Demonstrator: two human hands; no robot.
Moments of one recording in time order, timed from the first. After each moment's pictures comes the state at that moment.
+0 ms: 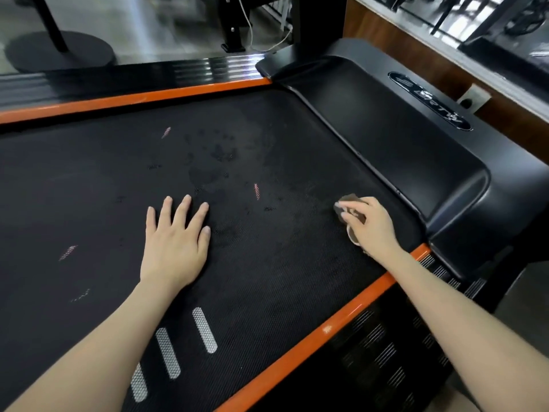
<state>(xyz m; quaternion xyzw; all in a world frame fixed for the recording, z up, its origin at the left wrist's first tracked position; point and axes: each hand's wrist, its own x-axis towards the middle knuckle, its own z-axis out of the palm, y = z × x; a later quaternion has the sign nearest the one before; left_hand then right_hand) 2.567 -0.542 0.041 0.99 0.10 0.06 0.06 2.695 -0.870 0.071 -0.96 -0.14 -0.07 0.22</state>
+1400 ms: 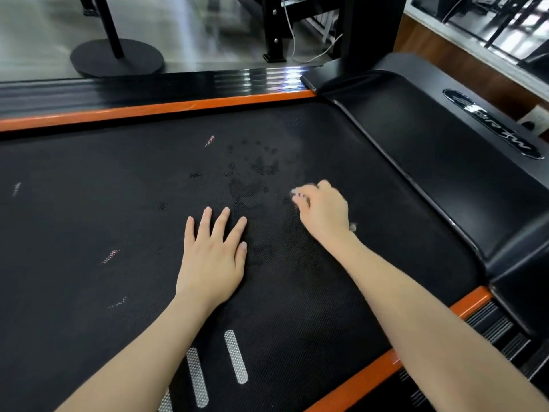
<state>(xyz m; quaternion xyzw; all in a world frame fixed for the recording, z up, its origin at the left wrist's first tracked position) 2.567 -0.542 0.043 0.99 0.10 0.07 0.07 2.721 -0.701 0.070 -0.96 -0.23 -0.09 0.13</state>
